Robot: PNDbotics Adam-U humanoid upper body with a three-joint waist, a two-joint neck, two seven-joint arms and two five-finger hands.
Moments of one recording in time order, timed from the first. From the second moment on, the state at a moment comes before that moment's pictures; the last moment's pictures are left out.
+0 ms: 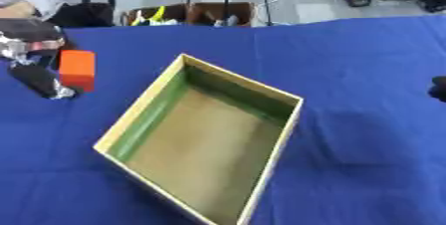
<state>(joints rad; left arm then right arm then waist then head) -1.00 0.72 -0.14 -1.35 -0.96 -0.16 -0.85 -0.29 -0.25 -0.15 -1.92 0.33 0.06 -0.16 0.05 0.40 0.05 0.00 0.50</state>
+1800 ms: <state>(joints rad) -1.15 0.39 -0.39 -1.42 -0.92 -0.21 -0.90 -0.29 -0.25 -0.15 -1.92 0.33 0.06 -0.16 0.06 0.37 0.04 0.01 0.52</state>
